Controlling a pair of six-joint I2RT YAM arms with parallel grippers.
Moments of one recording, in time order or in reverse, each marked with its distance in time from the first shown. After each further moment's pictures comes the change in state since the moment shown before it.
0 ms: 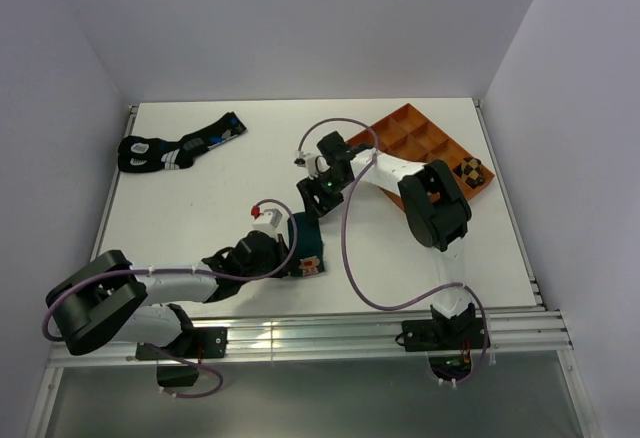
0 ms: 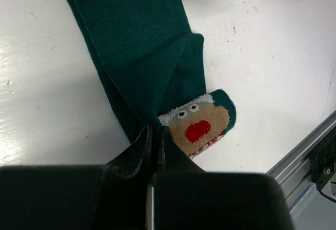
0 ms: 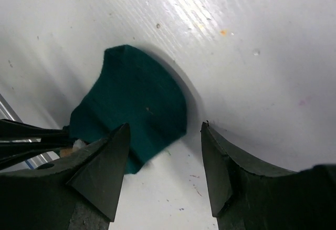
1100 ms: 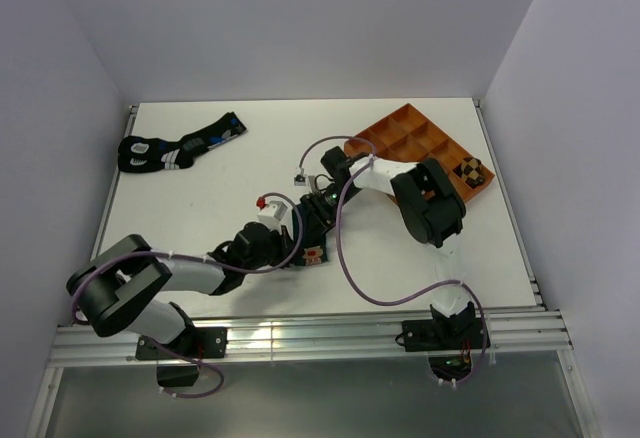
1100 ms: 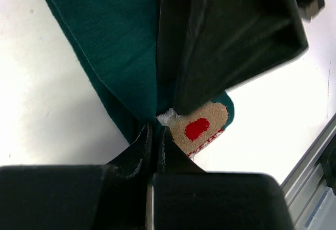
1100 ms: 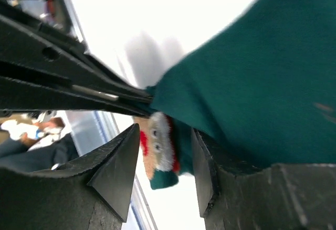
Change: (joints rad) left arm 0.091 0.158 0.012 0.255 0.126 0.174; right arm -0.006 0.056 -0.072 -0.085 -0.400 -0.089
